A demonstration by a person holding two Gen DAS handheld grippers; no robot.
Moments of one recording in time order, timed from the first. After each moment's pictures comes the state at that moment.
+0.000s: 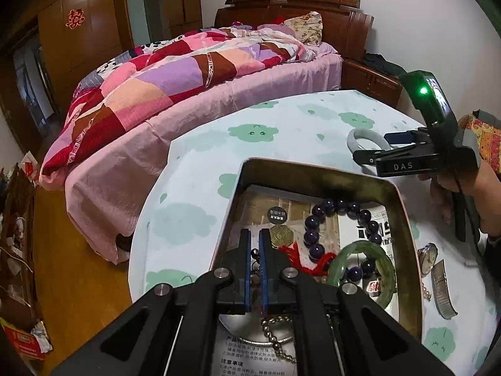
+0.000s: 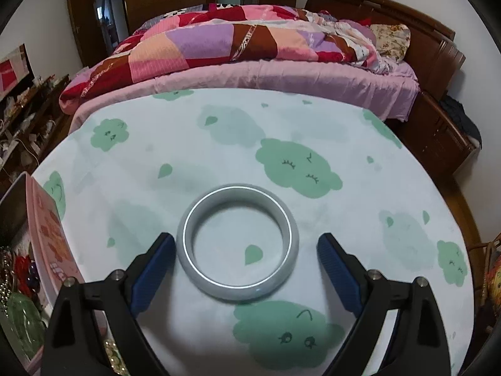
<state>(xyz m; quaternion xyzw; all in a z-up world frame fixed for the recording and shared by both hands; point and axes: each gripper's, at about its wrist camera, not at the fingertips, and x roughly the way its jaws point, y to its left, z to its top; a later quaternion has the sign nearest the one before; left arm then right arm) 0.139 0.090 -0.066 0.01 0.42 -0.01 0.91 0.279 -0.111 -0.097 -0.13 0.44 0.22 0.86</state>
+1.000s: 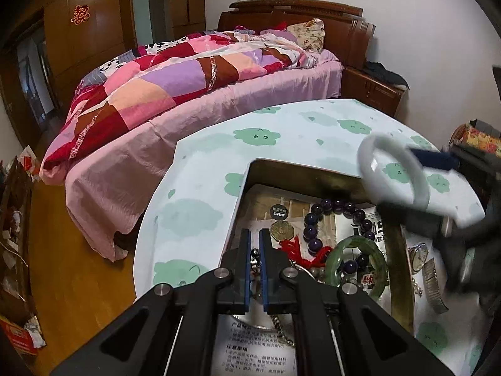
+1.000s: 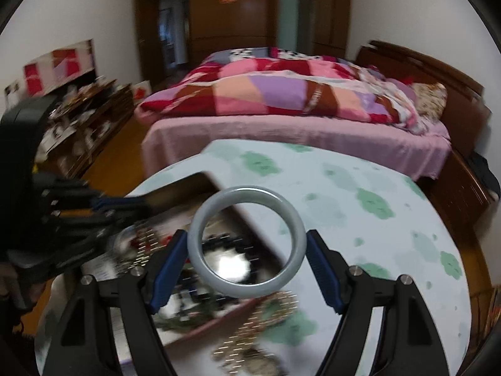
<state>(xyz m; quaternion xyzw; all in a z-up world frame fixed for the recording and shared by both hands) 0.120 0.098 -0.056 -0.01 0.41 -0.01 0.91 0.151 -0.042 -0.036 -0.15 0.33 0.35 0.87</state>
